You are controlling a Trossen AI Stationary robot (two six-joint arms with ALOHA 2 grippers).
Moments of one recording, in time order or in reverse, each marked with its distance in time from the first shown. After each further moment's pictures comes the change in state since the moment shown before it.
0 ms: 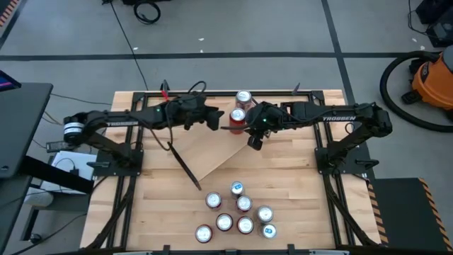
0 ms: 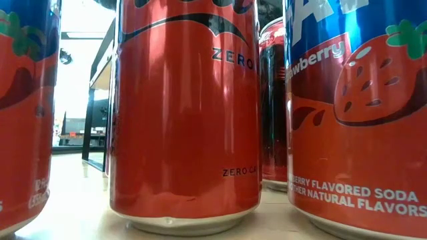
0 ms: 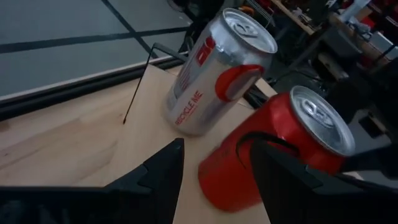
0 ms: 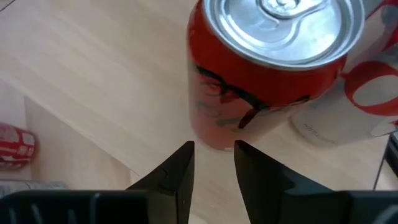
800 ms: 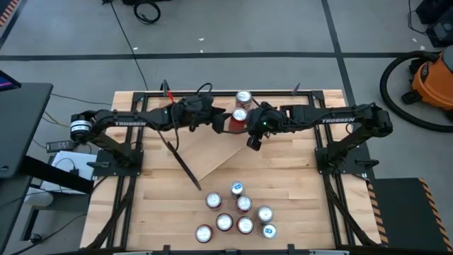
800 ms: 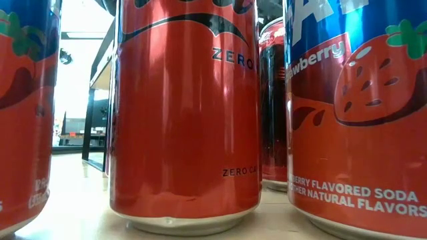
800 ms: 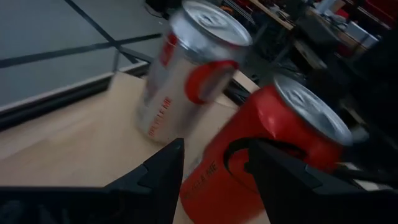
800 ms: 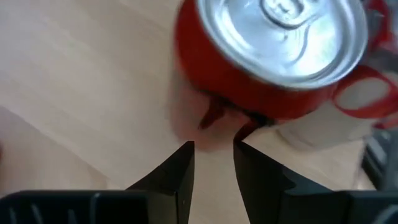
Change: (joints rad) left arm -0.028 0.084 0.000 0.132 0.061 0.074; right arm 0.005 -0.002 -0.050 0.070 0.100 -0.041
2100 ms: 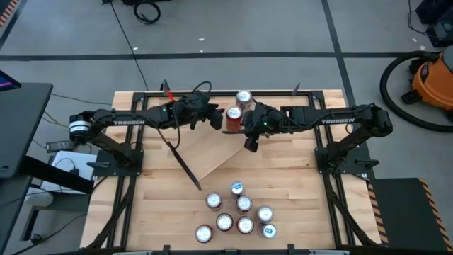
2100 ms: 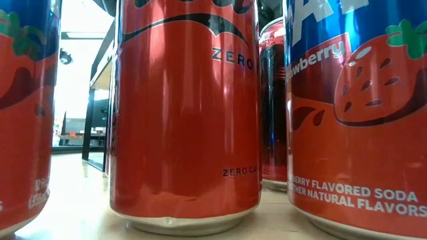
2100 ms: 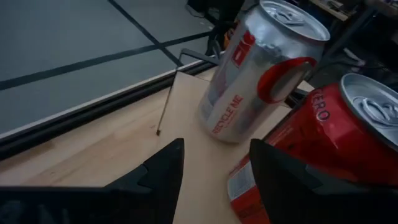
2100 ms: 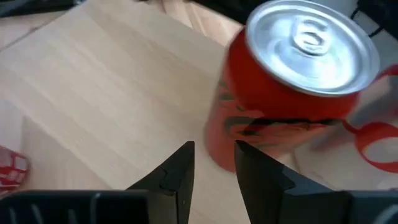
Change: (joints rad) left arm 0.047 -0.018 0.000 -0.102 -0.139 0.055; right arm 0.027 0.002 0.000 0.110 -0.045 -0.041
